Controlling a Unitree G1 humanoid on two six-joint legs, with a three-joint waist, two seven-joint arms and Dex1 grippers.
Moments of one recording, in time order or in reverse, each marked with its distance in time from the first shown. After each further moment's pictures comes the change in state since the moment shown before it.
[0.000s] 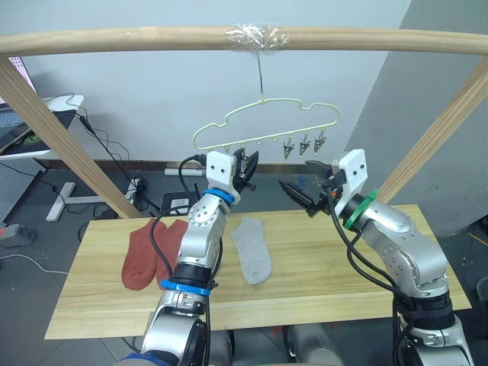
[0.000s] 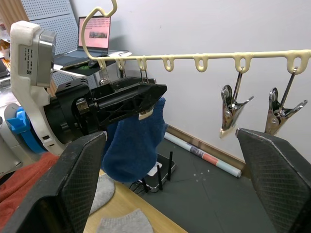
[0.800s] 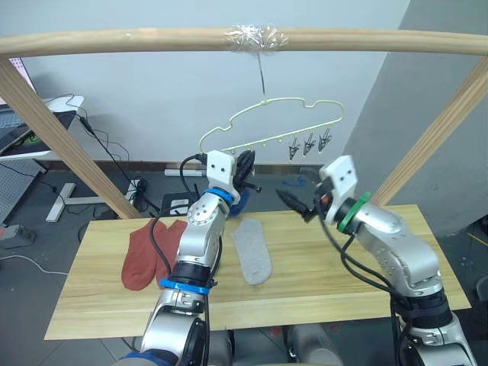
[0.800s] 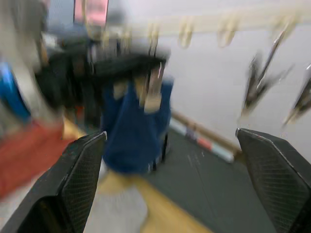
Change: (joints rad) left arm -0.014 0.033 0.017 -0.019 -0.030 0.082 -0.027; right arm -0.006 -0.027 0.178 0.137 -0.155 0.002 -0.005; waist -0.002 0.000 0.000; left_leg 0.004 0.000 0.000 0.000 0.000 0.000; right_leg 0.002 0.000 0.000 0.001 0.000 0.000
